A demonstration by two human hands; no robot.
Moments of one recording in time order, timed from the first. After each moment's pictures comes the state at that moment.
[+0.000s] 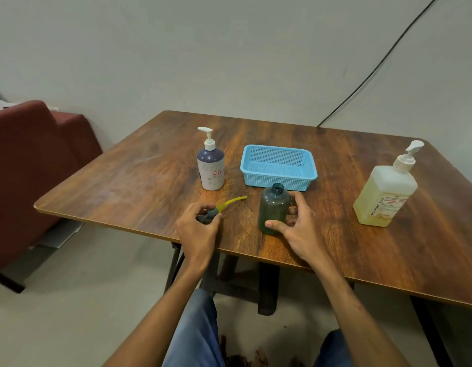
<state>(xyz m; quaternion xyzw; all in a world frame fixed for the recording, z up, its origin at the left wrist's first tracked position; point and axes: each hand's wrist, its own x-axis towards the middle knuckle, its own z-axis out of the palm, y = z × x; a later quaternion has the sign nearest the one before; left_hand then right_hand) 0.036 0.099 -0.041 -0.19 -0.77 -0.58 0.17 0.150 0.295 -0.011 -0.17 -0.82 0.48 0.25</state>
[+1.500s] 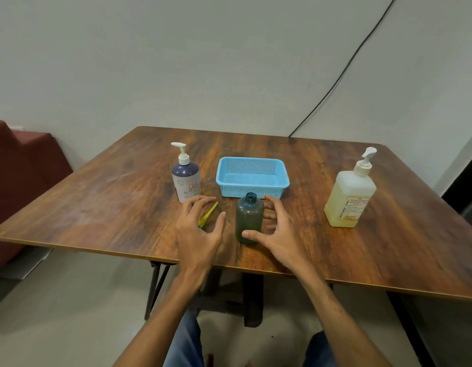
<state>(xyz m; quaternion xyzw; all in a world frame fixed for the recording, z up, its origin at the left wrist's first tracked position) 0.068 0.127 0.005 -0.30 -0.74 -0.57 0.20 0.161 0.298 -0.005 -0.17 -0.82 0.48 0.26</state>
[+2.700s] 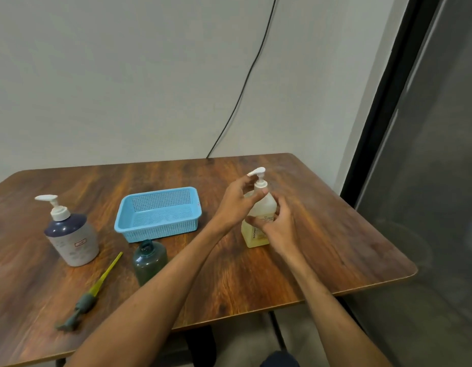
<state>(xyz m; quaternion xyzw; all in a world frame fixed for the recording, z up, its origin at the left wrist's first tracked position) 0.115 0.404 0.081 -0.52 -0.62 -0.57 -0.17 0.231 0.457 0.034 -0.32 -0.69 0.47 0.45</state>
